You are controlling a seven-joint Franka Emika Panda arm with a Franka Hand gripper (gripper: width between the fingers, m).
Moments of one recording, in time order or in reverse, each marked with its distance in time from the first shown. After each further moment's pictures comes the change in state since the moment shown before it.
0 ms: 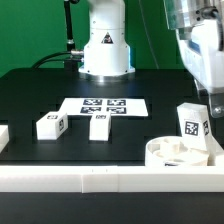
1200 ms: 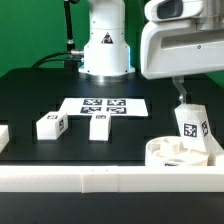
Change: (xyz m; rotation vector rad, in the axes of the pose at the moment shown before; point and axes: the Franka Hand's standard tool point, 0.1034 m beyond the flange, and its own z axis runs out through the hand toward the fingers) arm -0.003 -0.005 -0.007 -0.123 -0.024 -1.650
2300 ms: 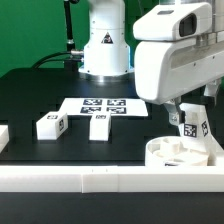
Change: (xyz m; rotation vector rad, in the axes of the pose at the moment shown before) arm -0.011 0.025 0.018 -0.045 0.003 -0.593
